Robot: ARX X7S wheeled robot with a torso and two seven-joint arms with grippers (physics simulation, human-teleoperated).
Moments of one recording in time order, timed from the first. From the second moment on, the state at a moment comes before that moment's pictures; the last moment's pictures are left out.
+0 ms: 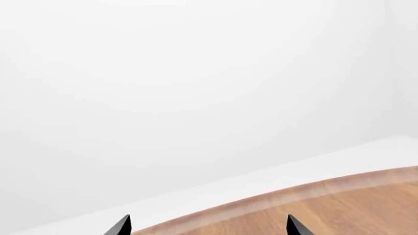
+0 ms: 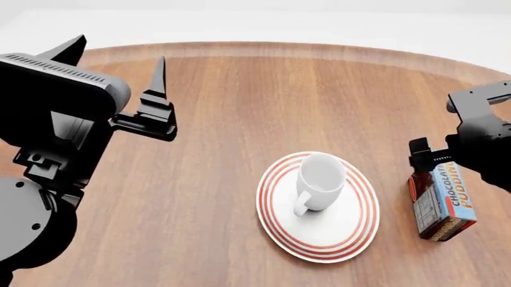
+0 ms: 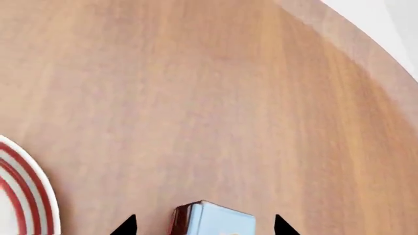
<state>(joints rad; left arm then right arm) -1.16 -1.05 0.99 0.60 -1.07 -0.21 -0.78 1.29 0.77 -0.93 0.64 0.80 0.82 0.00</state>
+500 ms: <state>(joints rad) -1.15 -1.06 0.98 0.61 -1.07 -0.21 -0.78 1.40 0.84 -0.94 0.35 0.82 0.92 0.00</state>
